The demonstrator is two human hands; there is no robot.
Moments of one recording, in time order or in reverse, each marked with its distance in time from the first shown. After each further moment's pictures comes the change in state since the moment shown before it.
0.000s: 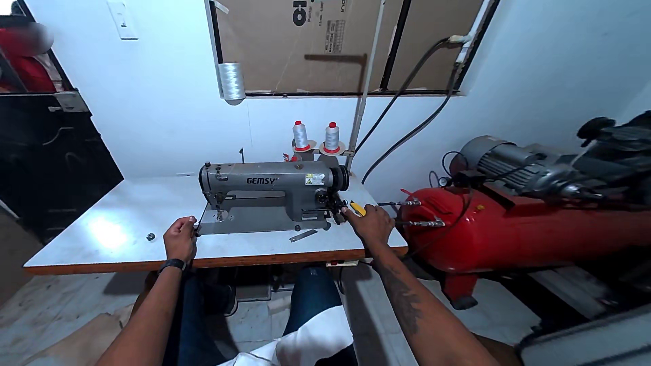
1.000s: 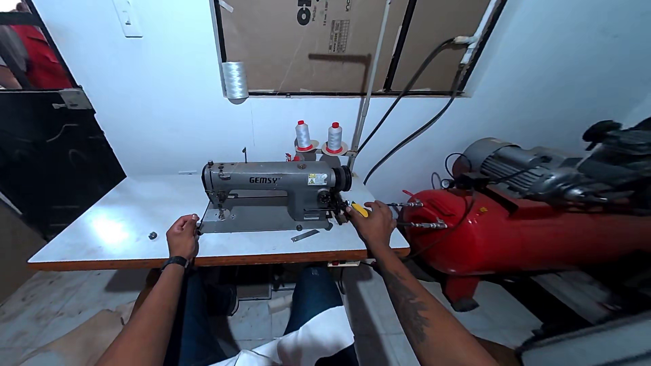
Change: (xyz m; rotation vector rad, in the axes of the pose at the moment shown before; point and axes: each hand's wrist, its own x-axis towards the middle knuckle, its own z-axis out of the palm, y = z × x) left_hand 0.008 -0.005 0.000 -0.054 -0.010 0.043; right_hand -0.004 0.002 -0.004 0.221 0.146 -0.141
